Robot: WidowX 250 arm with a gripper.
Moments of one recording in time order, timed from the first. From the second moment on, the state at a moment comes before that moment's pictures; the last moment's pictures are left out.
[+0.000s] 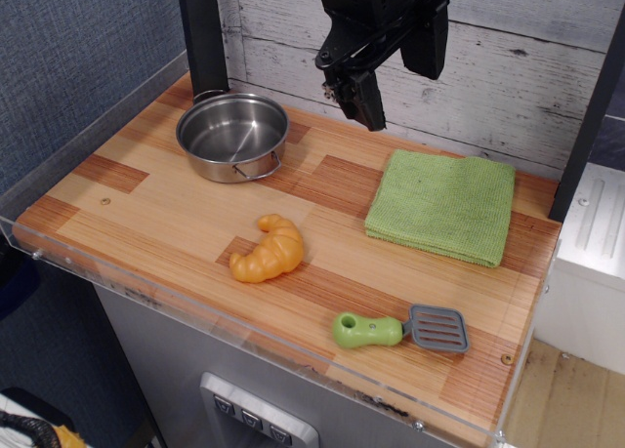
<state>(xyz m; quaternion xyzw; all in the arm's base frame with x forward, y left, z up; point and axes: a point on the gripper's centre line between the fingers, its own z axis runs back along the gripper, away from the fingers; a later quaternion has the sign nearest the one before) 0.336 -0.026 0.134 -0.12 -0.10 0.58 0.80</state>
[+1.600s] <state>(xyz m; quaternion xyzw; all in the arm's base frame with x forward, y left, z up) 0.256 -0.062 0.036 -0.06 -0.06 0.77 0.63</state>
